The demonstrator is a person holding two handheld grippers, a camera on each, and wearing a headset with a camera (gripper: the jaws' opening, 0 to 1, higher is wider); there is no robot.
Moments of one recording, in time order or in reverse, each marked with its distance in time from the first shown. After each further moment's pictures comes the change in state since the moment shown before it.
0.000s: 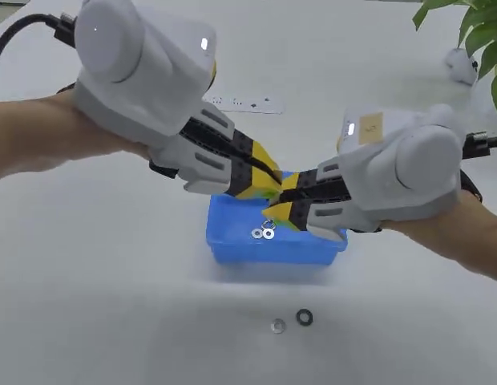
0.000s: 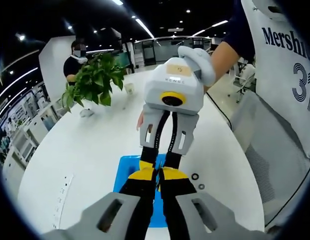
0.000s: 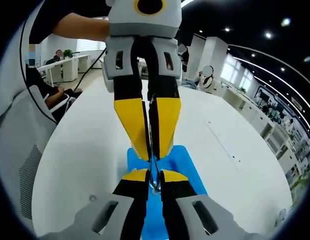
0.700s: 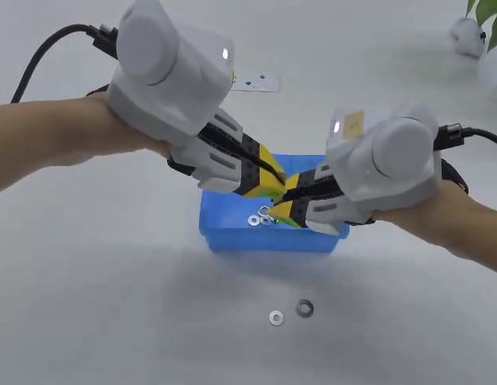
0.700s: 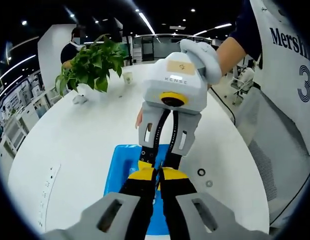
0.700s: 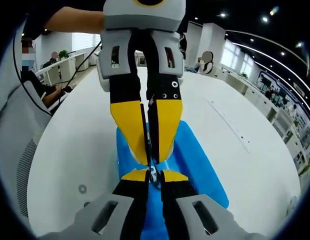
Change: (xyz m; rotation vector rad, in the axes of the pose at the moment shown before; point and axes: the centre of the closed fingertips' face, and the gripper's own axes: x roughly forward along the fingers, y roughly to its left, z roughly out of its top) left arm 0.029 0.011 -0.031 -0.069 0.030 -0.069; right arm 0.021 -0.004 -0.038 0.075 0.075 0.038
